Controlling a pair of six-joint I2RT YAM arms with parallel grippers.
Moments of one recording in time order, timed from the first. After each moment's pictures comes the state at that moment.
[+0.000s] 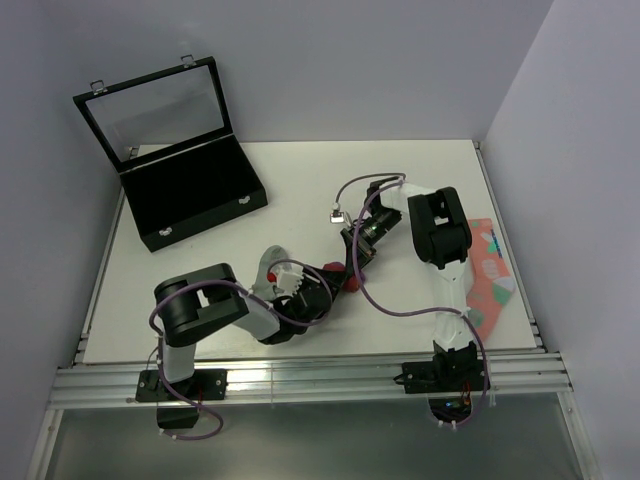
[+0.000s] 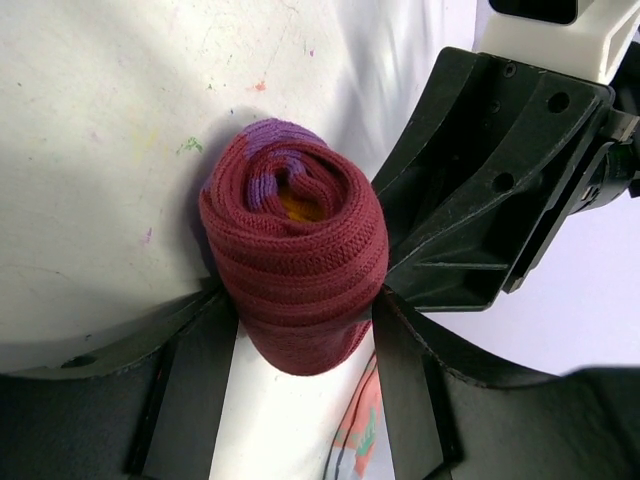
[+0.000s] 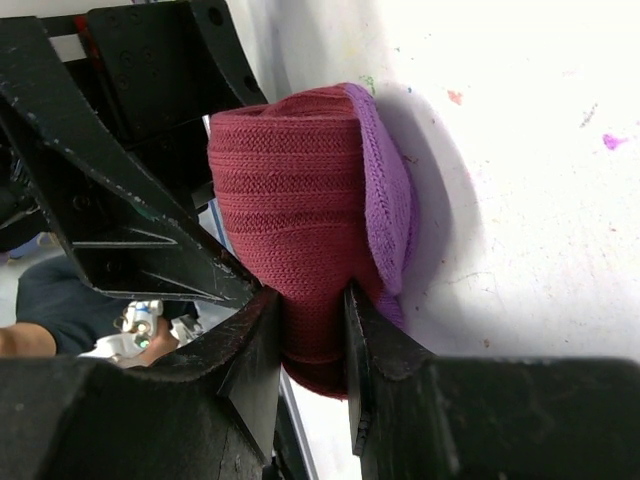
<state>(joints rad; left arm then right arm) -1.16 1.89 0.63 0.76 -0.64 -1.78 0.29 2.30 1.59 -1.34 -1.00 -0.78</state>
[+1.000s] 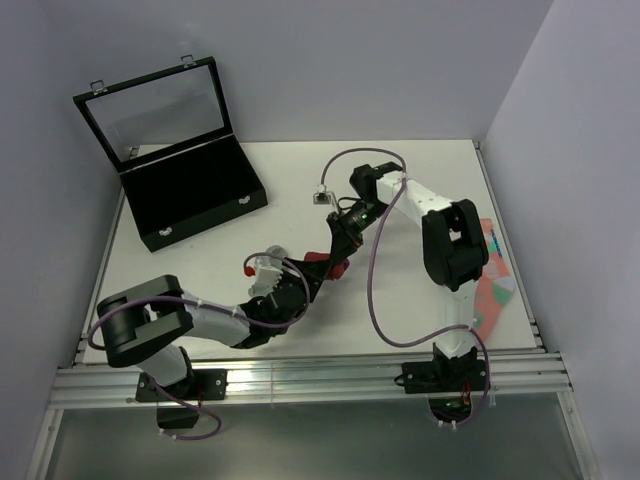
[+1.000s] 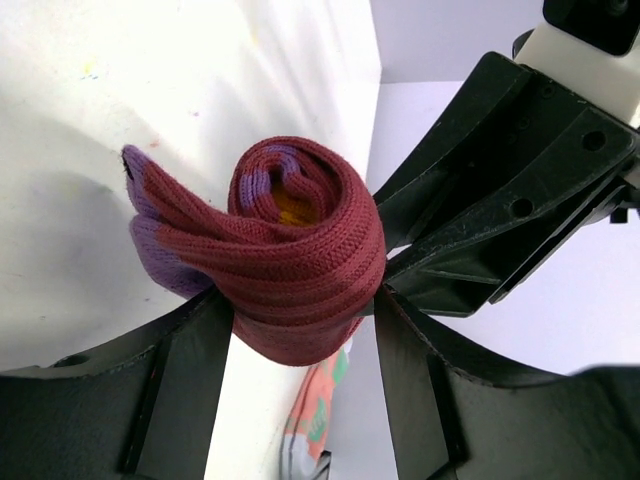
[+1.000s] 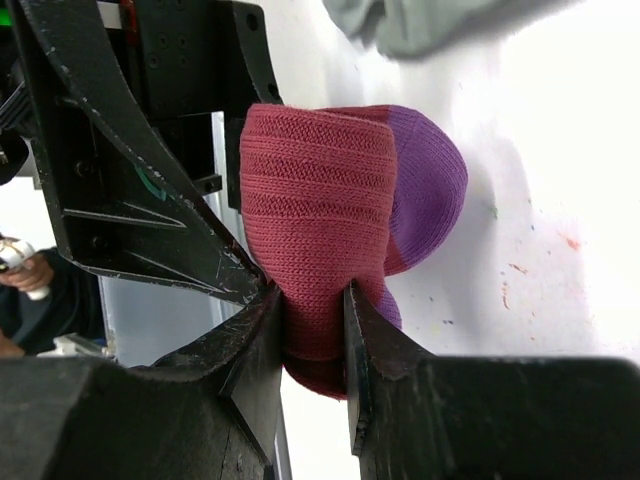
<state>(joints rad) -1.14 1.60 0.47 0.81 -0.71 -1.64 0.40 2.04 1.59 -1.24 -1.03 -0.74</state>
